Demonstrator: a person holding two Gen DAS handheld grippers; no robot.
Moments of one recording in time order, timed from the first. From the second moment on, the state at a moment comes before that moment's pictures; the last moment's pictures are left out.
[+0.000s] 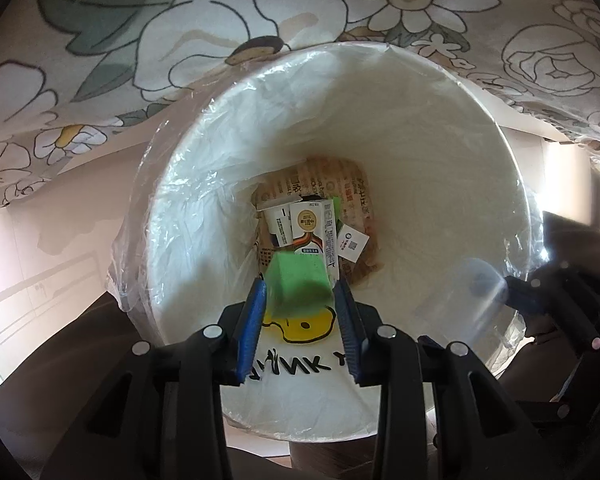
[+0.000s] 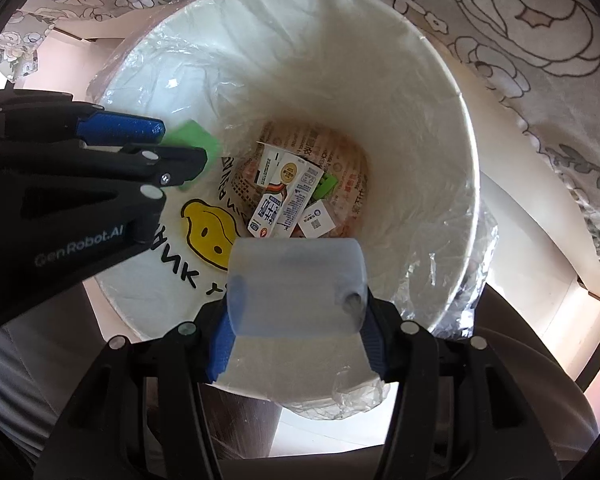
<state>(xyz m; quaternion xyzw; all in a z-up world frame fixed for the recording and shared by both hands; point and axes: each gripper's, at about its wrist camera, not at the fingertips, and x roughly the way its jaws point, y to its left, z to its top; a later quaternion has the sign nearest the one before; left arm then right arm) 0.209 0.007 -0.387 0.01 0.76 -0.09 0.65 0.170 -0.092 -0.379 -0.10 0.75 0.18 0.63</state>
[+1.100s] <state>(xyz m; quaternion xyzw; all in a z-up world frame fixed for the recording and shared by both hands) 0.179 0.025 -0.264 0.01 0.67 -0.09 0.74 0.159 -0.128 -0.280 -0.07 0.69 0.17 0.70</state>
